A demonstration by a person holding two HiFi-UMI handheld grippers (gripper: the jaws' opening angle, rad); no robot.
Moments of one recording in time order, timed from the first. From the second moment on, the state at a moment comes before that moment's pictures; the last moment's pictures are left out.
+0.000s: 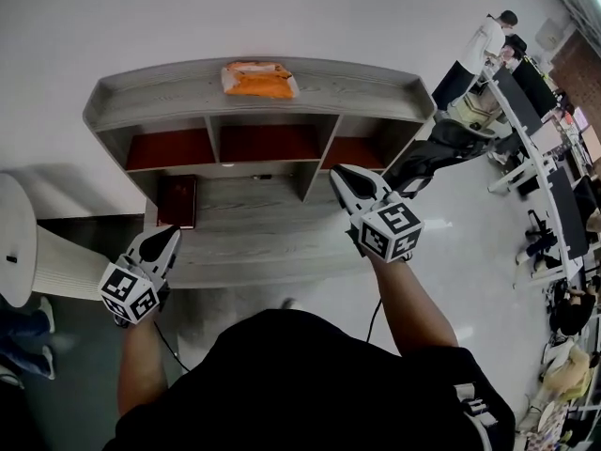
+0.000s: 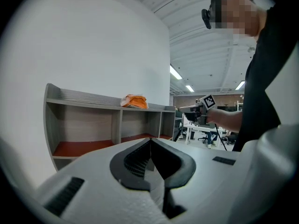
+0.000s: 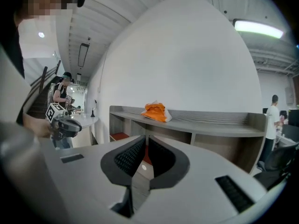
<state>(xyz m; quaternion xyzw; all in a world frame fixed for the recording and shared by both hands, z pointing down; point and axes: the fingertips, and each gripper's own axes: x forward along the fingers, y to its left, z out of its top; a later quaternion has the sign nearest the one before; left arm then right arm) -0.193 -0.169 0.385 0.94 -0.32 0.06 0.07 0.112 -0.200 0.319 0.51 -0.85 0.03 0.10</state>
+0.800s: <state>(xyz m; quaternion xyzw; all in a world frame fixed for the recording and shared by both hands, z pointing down) -0.174 -0.190 0.383 0.93 -0.36 0.05 0.07 0.093 -0.324 0.278 0.47 -0.87 -0.05 0.14</state>
